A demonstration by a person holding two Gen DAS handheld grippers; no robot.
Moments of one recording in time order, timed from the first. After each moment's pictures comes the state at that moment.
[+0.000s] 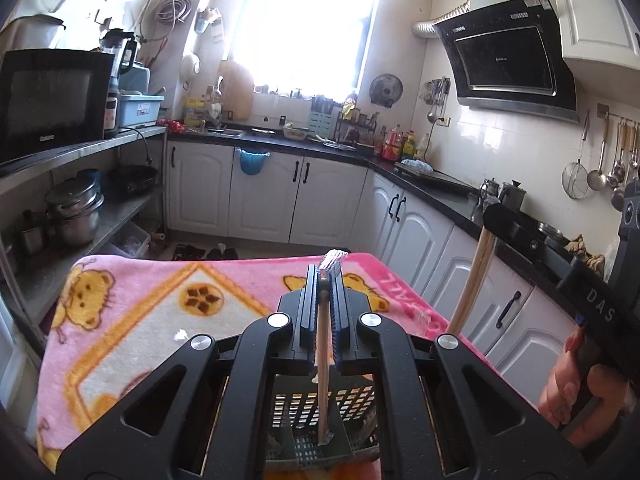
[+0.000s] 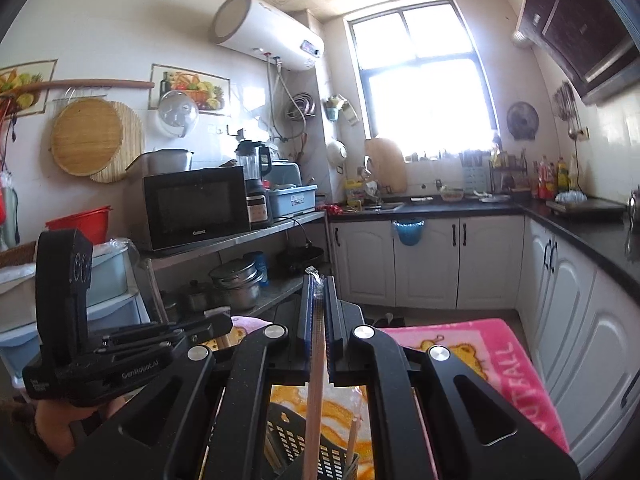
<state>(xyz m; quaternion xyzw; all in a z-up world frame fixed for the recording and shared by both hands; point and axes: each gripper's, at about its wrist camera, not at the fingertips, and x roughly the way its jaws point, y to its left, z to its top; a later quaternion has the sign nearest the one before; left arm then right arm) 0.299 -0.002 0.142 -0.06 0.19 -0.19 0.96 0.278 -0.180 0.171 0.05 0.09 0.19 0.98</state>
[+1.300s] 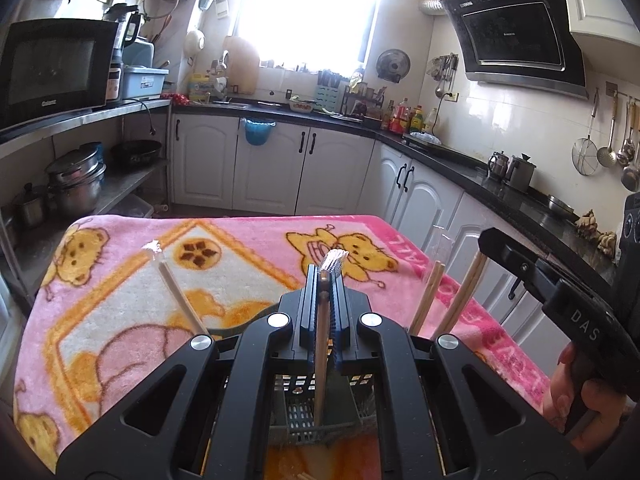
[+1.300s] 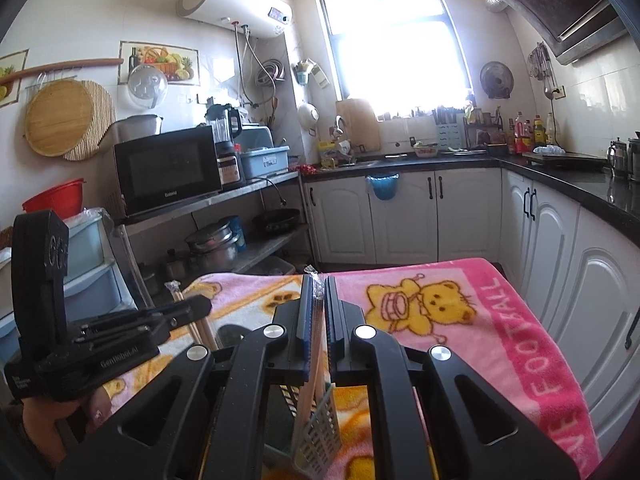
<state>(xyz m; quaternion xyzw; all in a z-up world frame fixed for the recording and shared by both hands) 0.293 -0.015 0.085 -0.05 0.23 -0.18 0.95 0.272 -0.193 0.095 0.06 0.15 0.15 0.98</state>
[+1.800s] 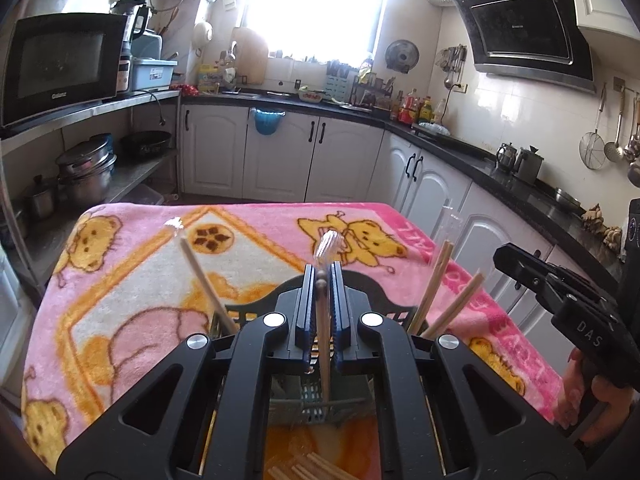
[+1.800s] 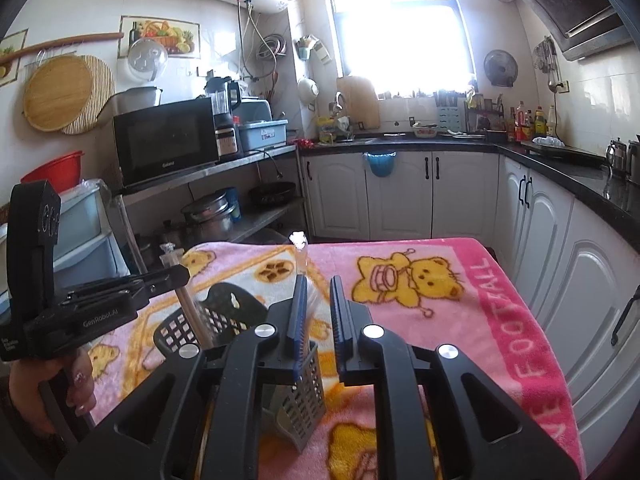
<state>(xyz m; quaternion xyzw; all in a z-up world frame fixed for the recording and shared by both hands) 0.285 -0.005 0.077 -0.05 0.25 -0.16 0.95 0.261 -0.197 0.086 0.03 0.20 0.15 0.97</state>
